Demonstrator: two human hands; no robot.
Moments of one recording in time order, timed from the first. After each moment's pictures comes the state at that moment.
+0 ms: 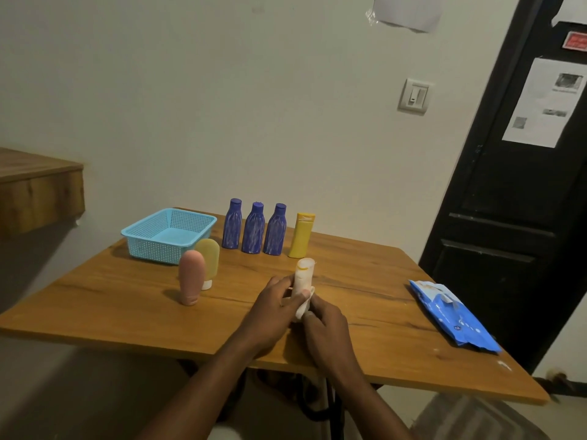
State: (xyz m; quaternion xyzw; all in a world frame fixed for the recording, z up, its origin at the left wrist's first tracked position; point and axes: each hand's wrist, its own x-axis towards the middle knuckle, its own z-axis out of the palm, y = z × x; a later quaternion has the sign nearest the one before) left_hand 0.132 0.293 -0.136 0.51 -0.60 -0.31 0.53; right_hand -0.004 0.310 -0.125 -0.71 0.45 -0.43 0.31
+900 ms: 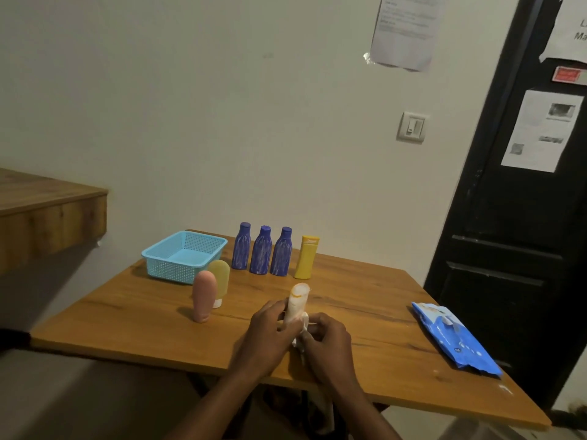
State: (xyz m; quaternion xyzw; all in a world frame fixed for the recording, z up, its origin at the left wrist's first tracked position) left_hand 0.135 0.336 -0.123 0.57 -0.60 -0.20 0.52; right_hand -0.004 0.312 -0.119 -0.69 0.47 -0.46 0.31
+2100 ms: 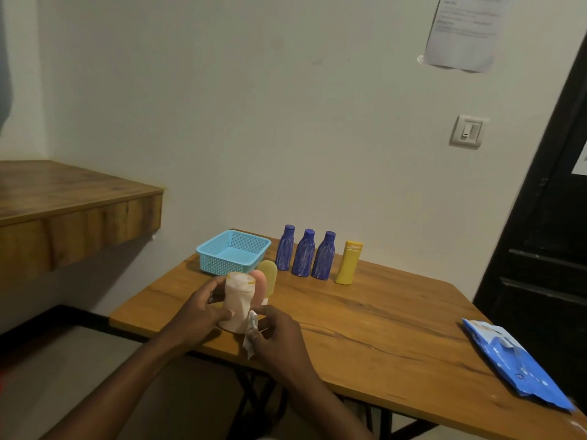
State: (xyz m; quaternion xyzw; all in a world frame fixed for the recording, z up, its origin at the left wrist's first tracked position) left_hand 0.312 0.408 -0.105 0.61 -0.49 -0.28 0.55; right_hand 0.127 0.361 -0.110 -0.81 0.33 -0.35 0.33
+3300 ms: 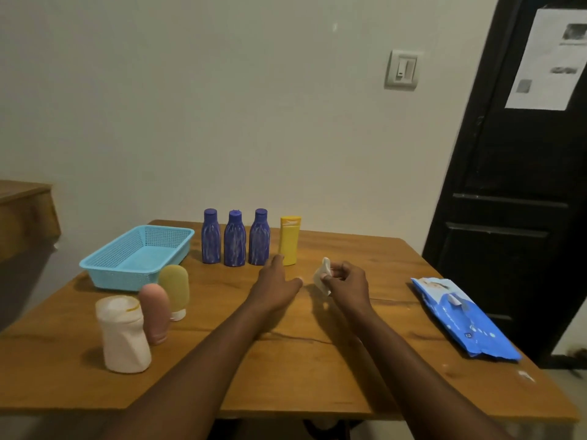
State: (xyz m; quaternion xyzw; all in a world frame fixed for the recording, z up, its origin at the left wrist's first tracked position) left_hand 0.124 0.177 -0.103 0.65 -0.61 -0.23 0.39; right_hand -0.044 0.144 -0.108 -0.58 0.53 -0.51 0.36
